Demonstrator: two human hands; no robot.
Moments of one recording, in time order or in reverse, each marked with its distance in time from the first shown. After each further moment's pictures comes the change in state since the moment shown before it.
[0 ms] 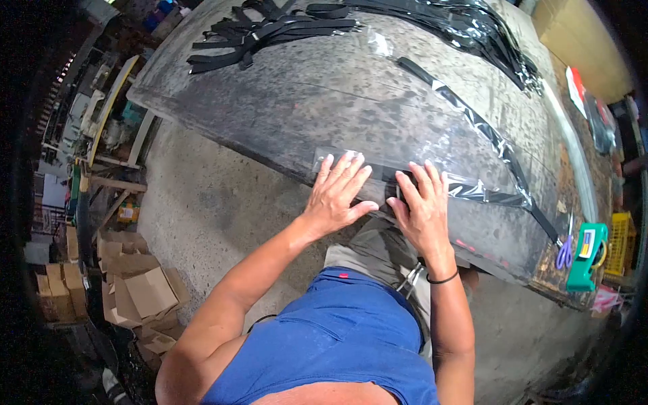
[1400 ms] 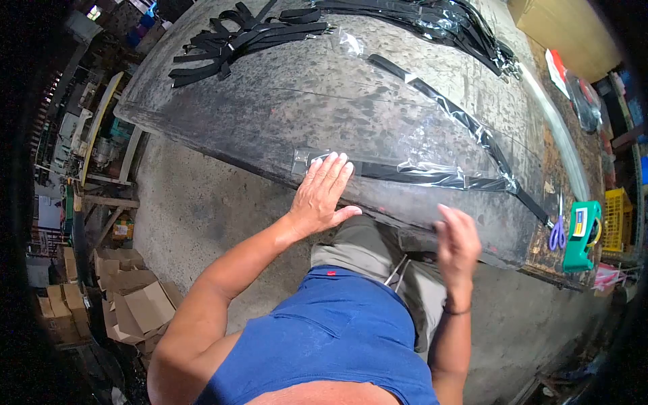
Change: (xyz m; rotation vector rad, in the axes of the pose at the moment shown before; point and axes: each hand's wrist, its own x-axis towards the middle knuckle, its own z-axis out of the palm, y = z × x) left_hand 0.002 0.005 0.004 0.078 -0.102 0.102; right_hand -0.080 0.019 -0.070 0.260 0.234 0.350
